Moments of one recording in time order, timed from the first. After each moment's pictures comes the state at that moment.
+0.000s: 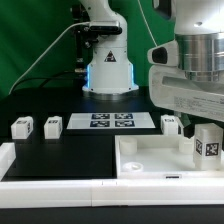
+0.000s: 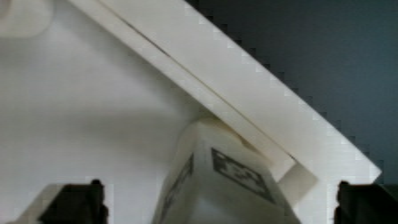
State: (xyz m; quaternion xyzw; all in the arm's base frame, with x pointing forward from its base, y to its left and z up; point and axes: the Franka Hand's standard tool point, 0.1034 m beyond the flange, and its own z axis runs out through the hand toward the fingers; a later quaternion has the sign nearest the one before) arm 0.615 0.122 0.065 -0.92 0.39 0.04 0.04
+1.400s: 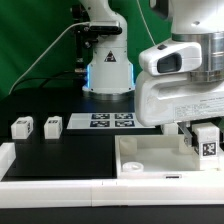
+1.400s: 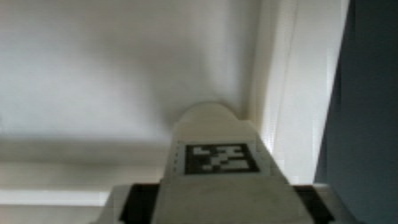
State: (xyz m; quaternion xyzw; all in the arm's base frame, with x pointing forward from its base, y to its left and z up) arm 0.617 0.115 0.065 -1.00 -0.04 0.02 0.05
